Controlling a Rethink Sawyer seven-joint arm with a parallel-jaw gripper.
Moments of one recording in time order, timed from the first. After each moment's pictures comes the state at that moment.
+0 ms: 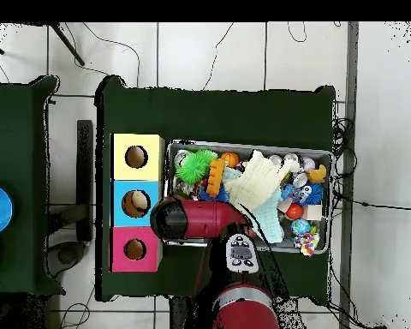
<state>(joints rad) -0.11 -0.50 -0.02 1.76 -0.09 0.25 1.57</state>
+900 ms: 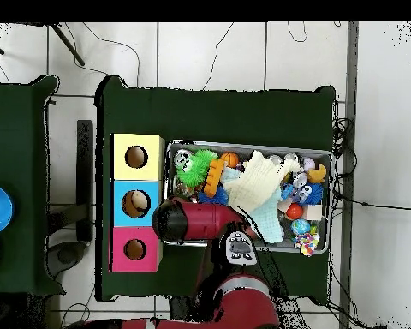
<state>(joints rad) -0.11 -0.46 -0.01 1.76 -0.09 0.21 1.57</state>
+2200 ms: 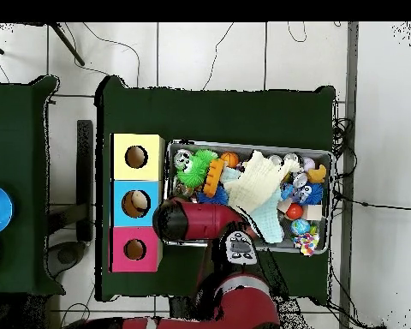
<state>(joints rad) -0.11 -0.45 -0.01 1.75 -0.09 0.21 1.57</state>
